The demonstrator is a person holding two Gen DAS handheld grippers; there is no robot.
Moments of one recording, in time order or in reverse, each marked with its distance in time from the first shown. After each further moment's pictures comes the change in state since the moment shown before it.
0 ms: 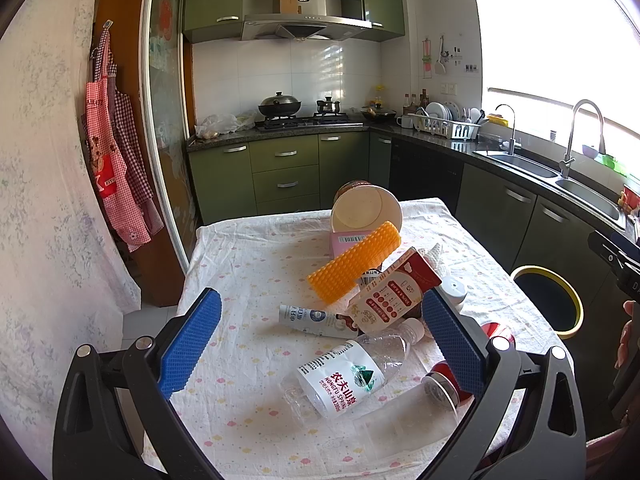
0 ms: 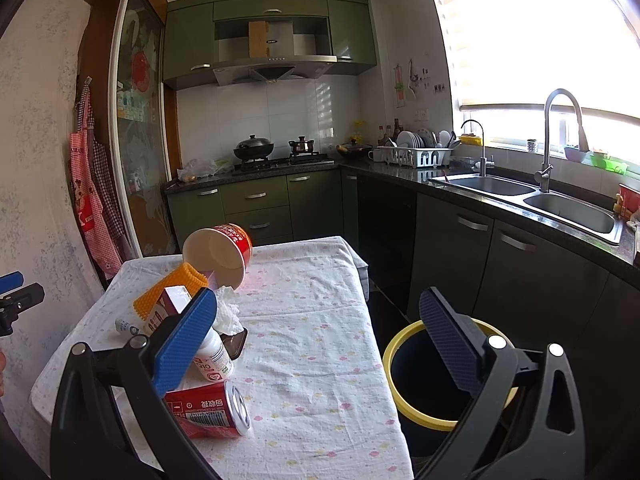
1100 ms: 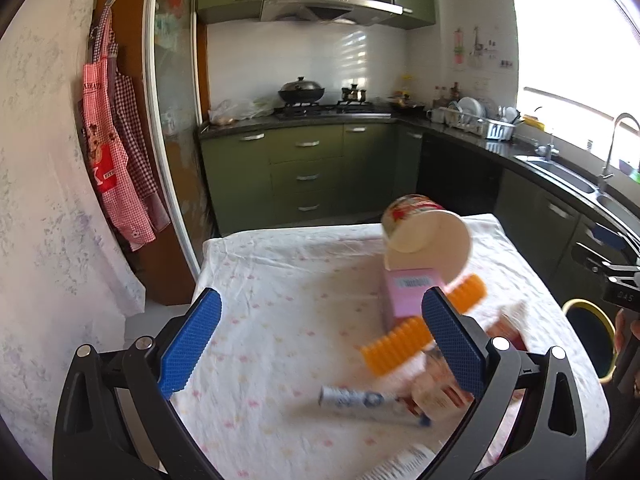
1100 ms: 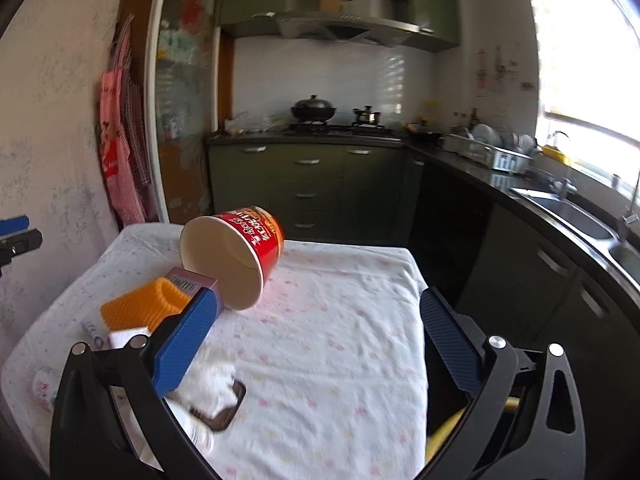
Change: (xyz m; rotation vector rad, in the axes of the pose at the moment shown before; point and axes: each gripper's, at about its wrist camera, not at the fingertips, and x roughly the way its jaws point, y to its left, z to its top) left arm 0.140 0.054 0.063 -0.035 0.064 0.060; right arm 0.200 0.053 0.056 -0.232 0.152 0.214
